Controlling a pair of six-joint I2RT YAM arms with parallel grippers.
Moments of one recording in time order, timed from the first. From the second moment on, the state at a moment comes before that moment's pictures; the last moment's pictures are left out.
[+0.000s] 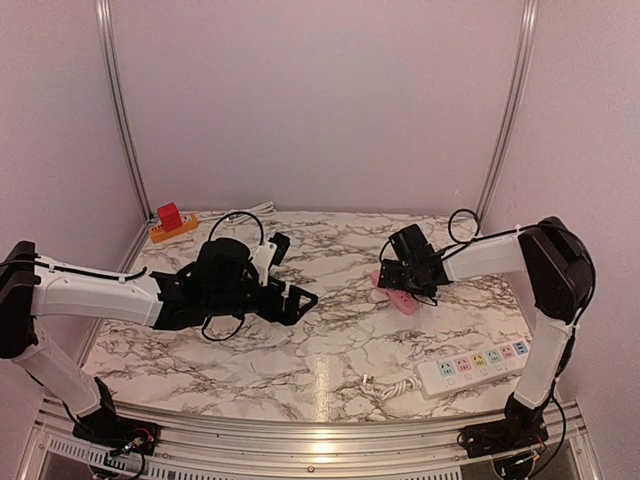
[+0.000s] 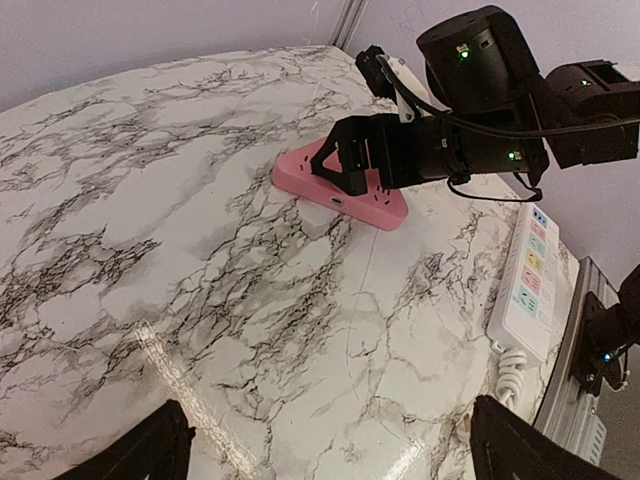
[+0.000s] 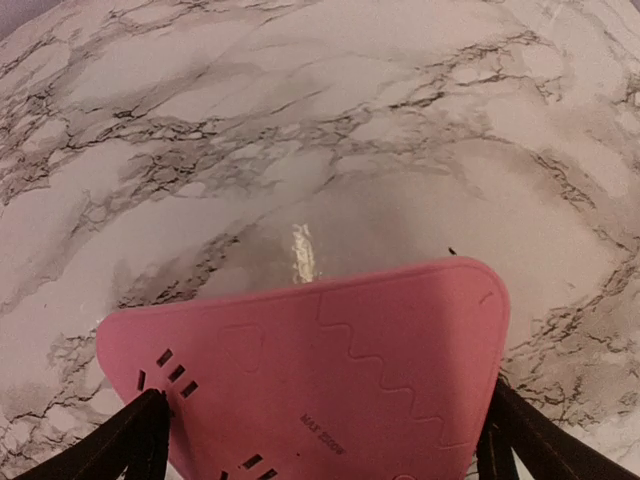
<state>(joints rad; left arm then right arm) -0.94 1.52 0.86 0.20 0.03 -0.37 0.53 1.86 1.07 -0.16 0.37 0.64</state>
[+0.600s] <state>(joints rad) -0.80 1.46 0.77 0.21 -0.09 -0.42 0.59 2.02 1.25 -0.04 0.03 0.24</state>
